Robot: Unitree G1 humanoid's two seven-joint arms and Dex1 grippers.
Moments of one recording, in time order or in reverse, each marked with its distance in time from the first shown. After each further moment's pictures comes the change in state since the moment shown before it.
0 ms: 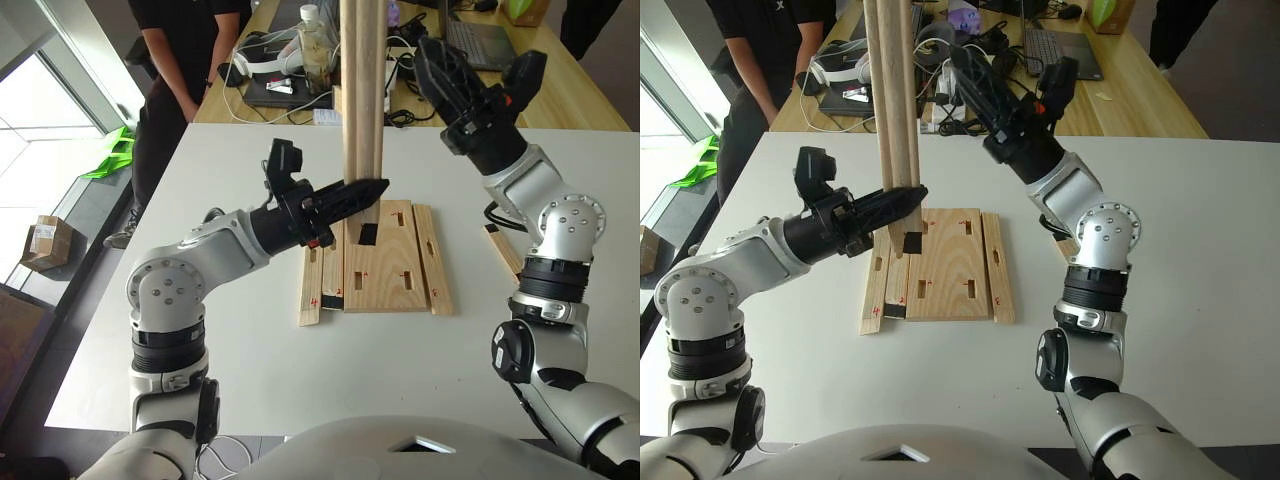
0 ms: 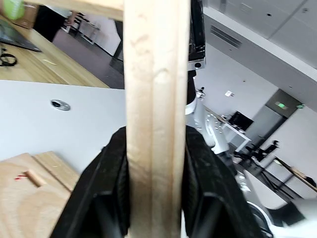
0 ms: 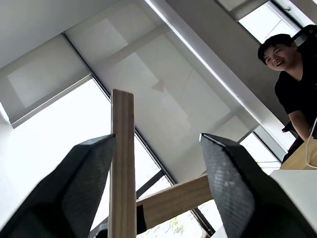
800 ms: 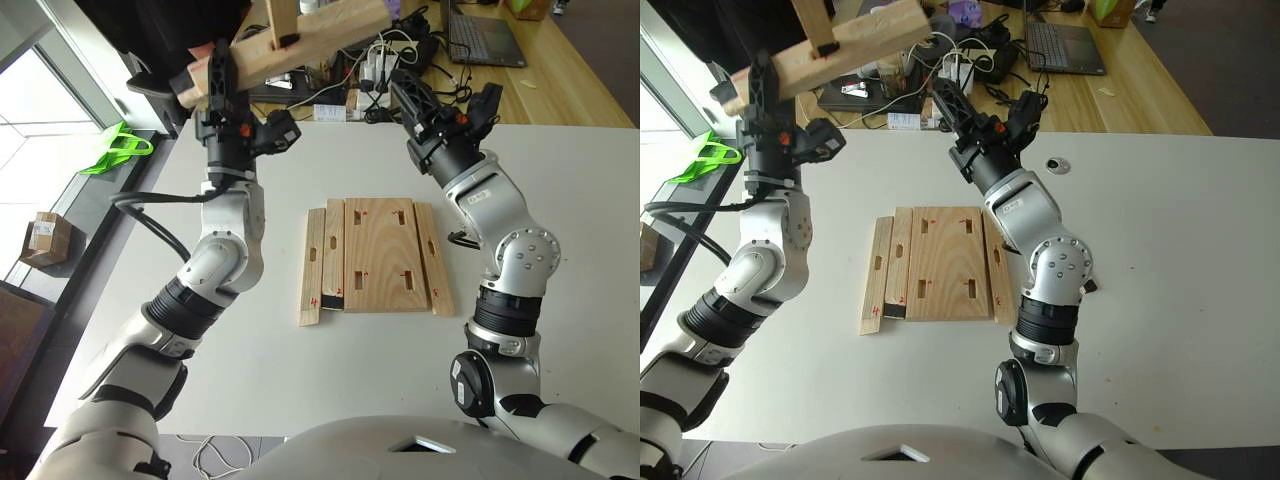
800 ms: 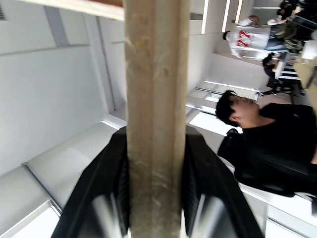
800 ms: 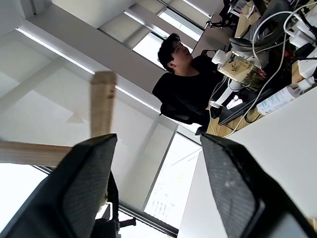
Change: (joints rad) left arm -0.232 0.247 -0.699 0.231 2.207 -0.309 0.645; right arm 0.139 0.245 0.203 -0.344 0.067 -0.116 -0.726
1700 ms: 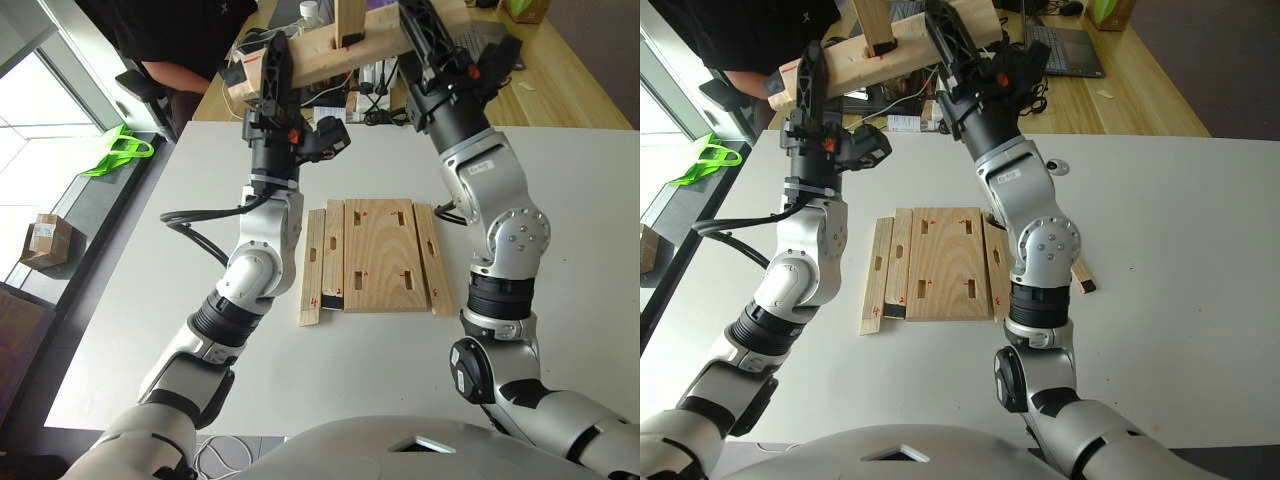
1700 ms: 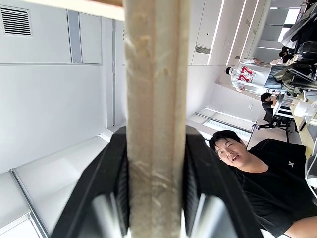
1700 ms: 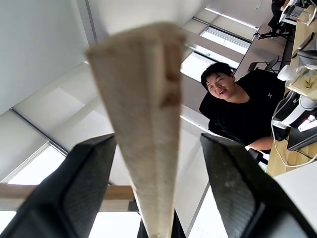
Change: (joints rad) left arm 0.074 -0.238 0.117 -0.024 0.191 -0.198 -0.098; right arm -0.111 -0.018 0.067 0.057 0.089 -0.212 0.156
